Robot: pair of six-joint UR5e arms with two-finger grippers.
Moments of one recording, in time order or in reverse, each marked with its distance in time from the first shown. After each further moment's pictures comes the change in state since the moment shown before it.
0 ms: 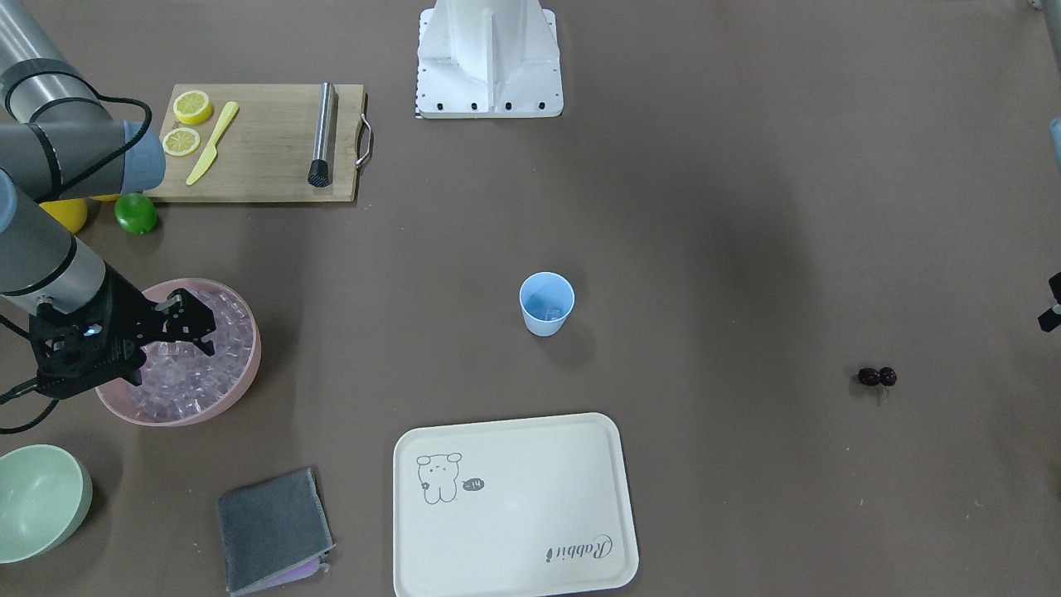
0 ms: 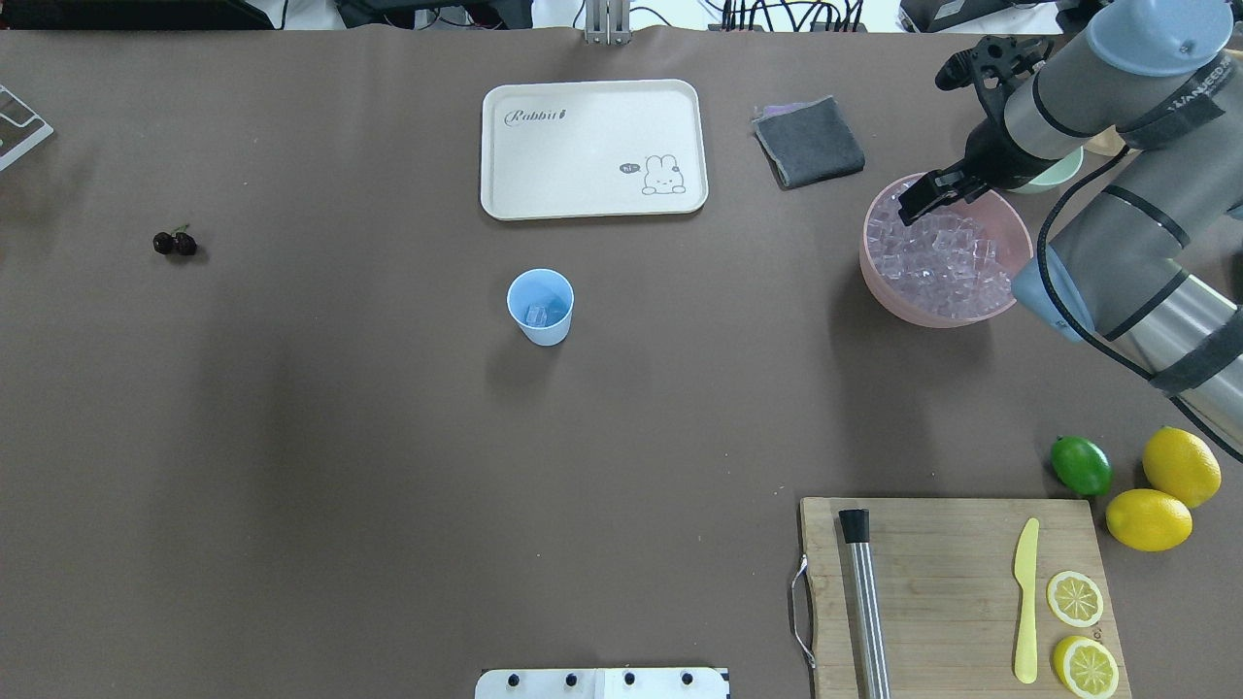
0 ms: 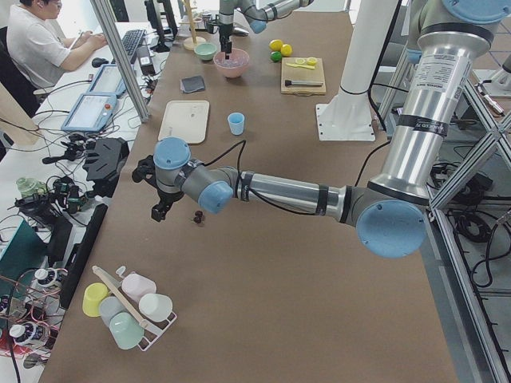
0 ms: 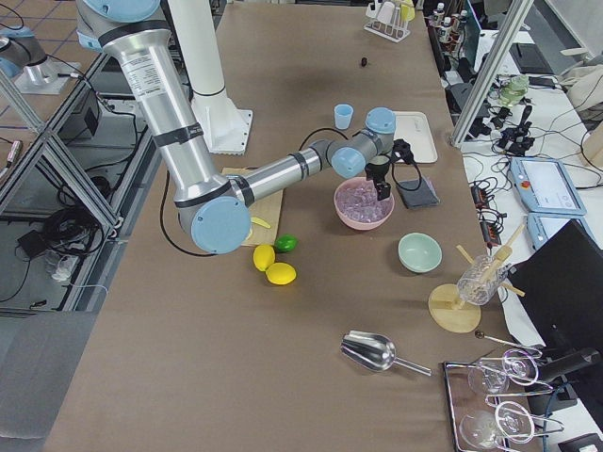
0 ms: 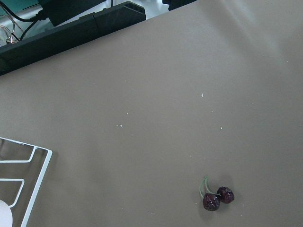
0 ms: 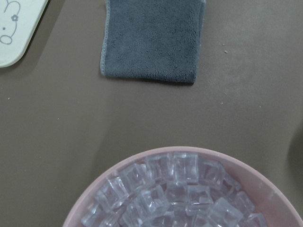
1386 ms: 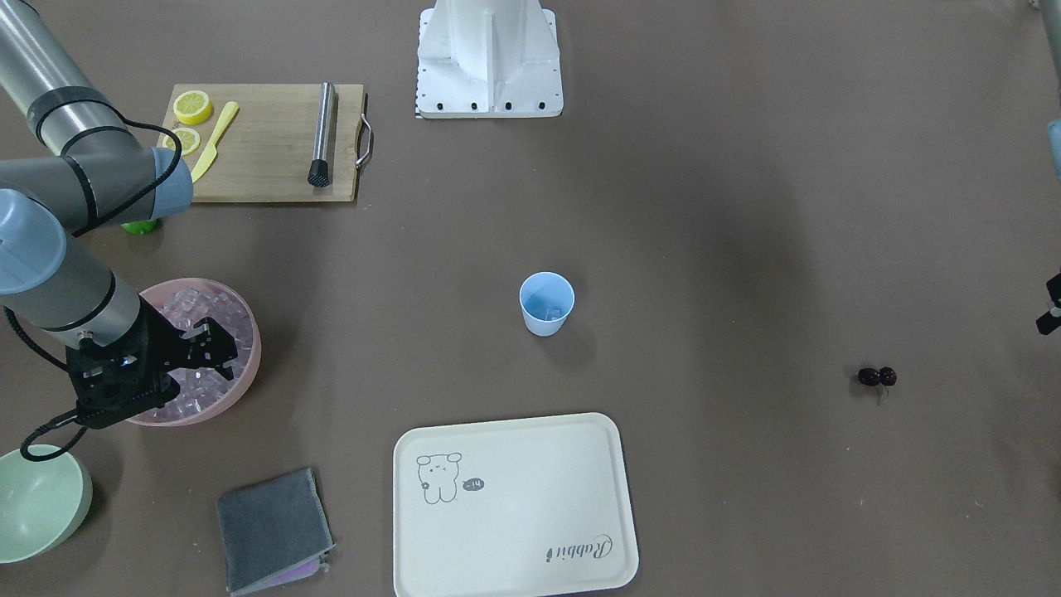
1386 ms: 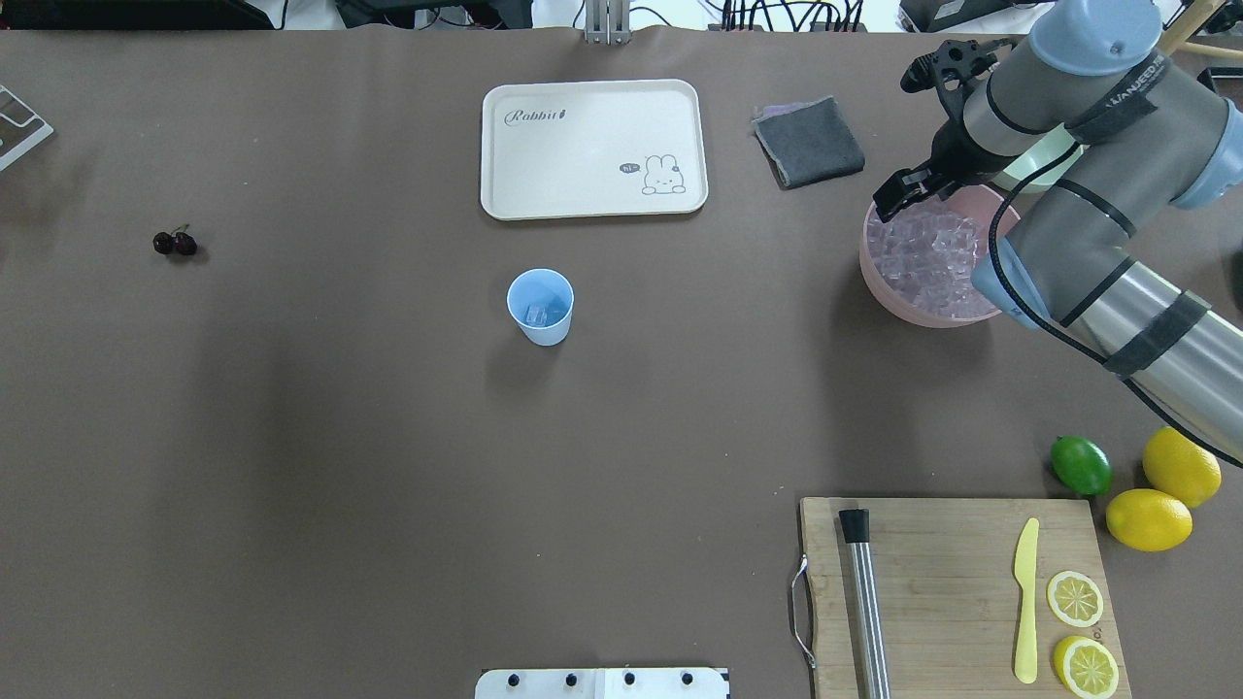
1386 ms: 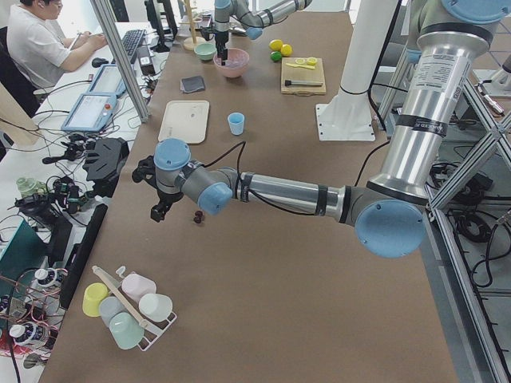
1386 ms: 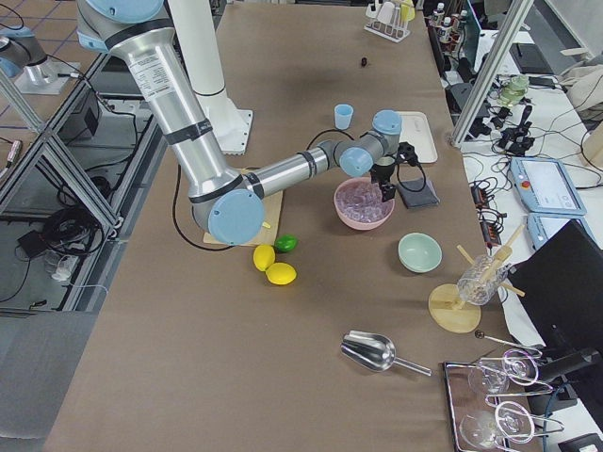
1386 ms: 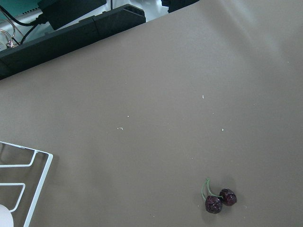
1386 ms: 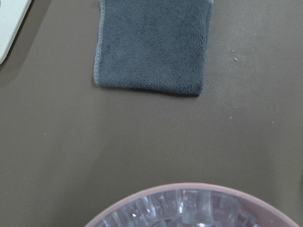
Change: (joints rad) left arm 0.007 -0.001 0.012 -0.022 0.009 0.000; right arm -0.023 0.064 -0.103 0.012 -0.028 -0.005
